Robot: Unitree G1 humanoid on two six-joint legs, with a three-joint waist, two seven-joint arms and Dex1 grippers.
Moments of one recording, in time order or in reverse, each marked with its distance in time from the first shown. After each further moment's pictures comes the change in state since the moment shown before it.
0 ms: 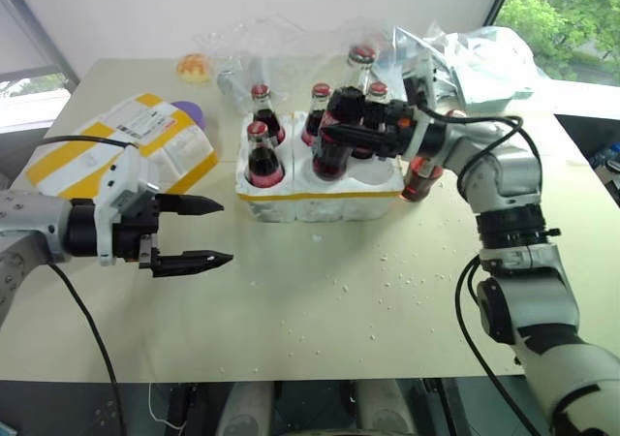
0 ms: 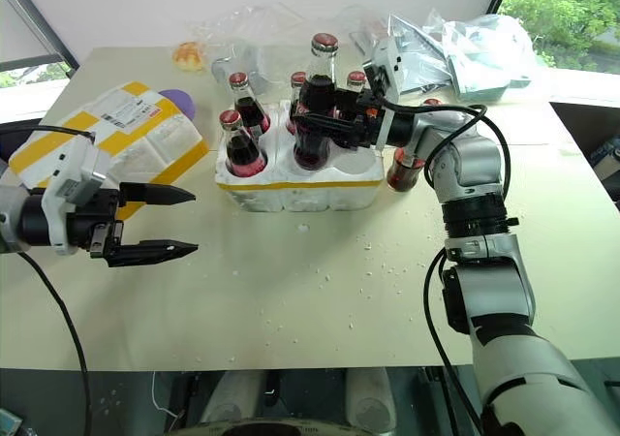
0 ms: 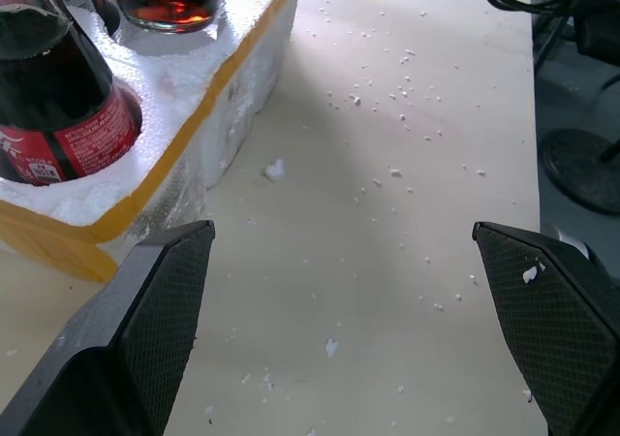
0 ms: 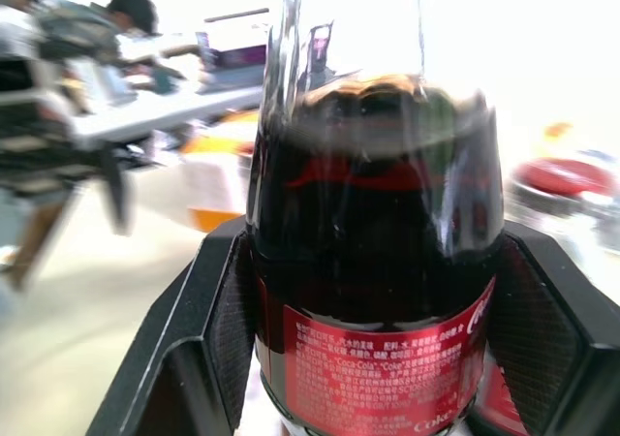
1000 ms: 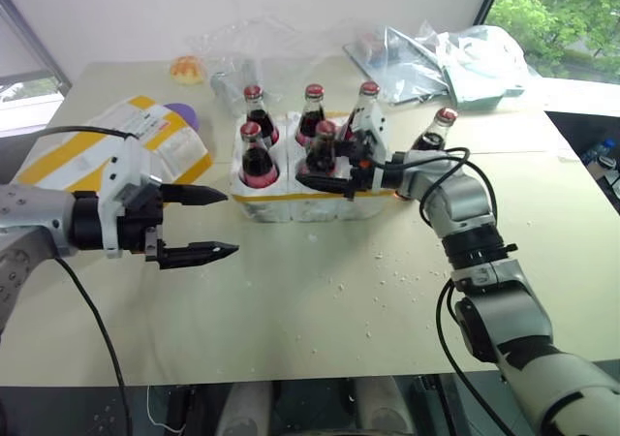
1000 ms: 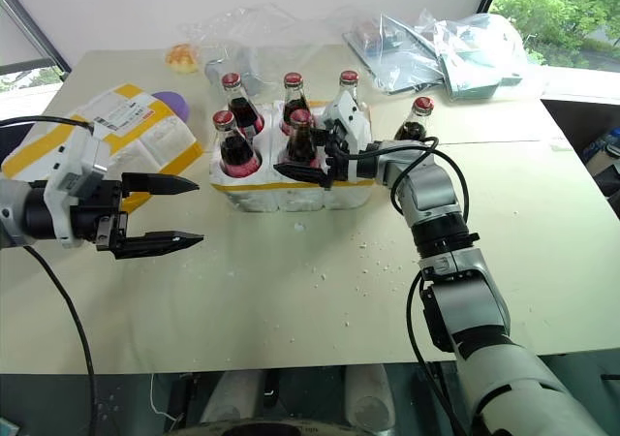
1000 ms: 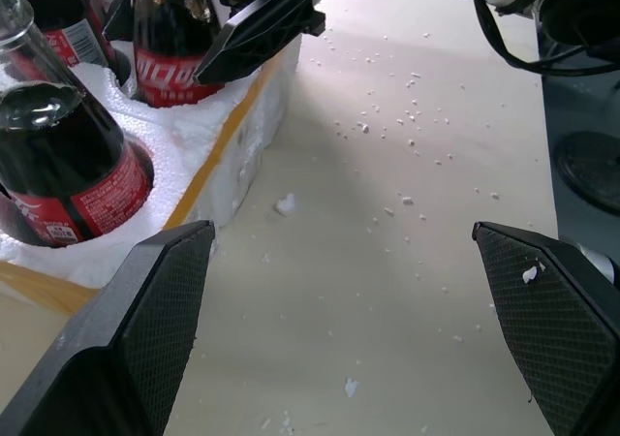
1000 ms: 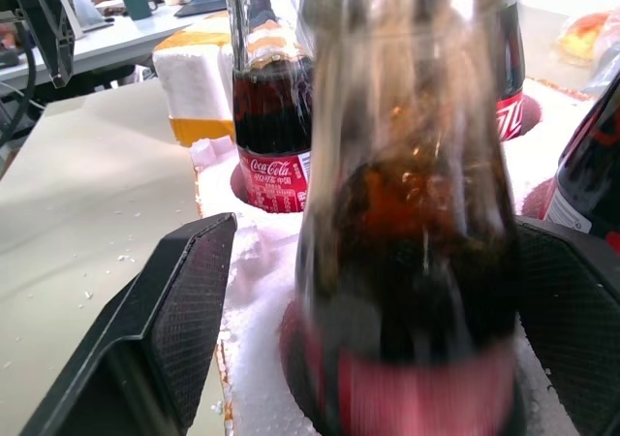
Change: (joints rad) left arm -0.045 -0.023 -0.020 0.001 0.001 -0.022 0.035; right arm 0.103 0.081 0.105 -0.033 -0.121 -0.057 -0.003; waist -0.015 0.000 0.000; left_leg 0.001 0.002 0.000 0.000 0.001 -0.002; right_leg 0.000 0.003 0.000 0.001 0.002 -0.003
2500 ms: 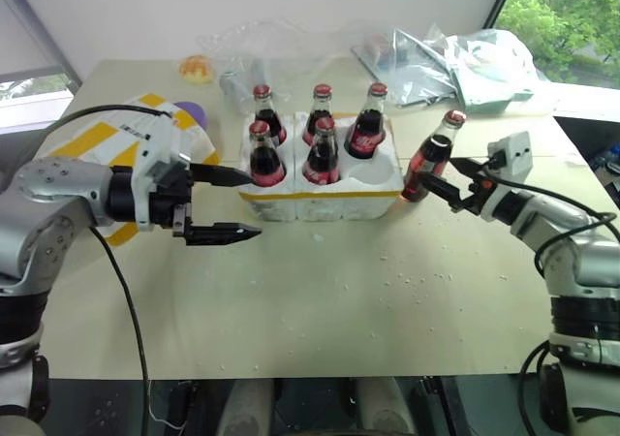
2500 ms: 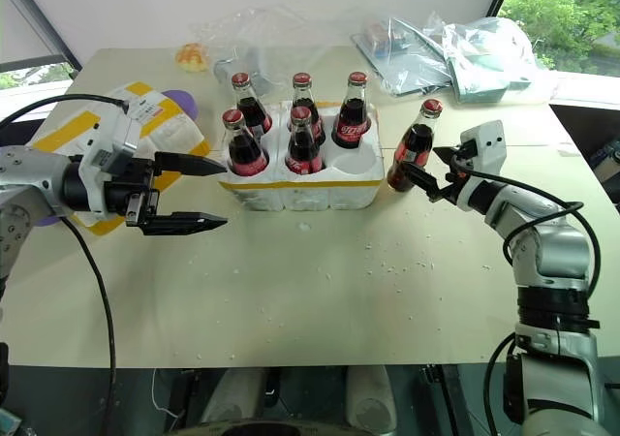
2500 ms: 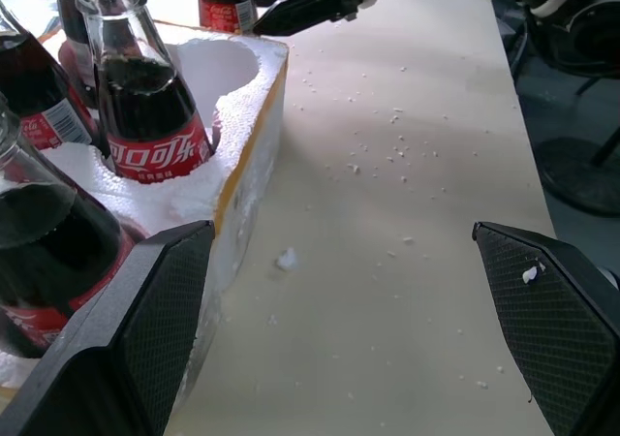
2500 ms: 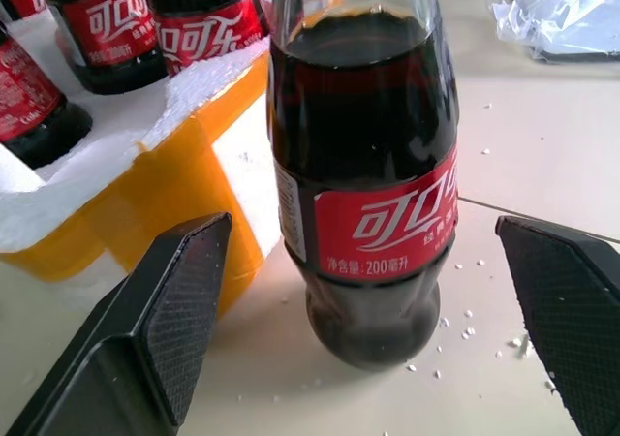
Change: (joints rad) left arm -0.234 -0.100 -0.185 0.123 0.092 -0.064 -0.075; right arm 0.402 -0.293 -0.340 -0.285 0.128 0.194 -0.385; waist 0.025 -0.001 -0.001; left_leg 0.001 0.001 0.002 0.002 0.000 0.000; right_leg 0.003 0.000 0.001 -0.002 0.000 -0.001
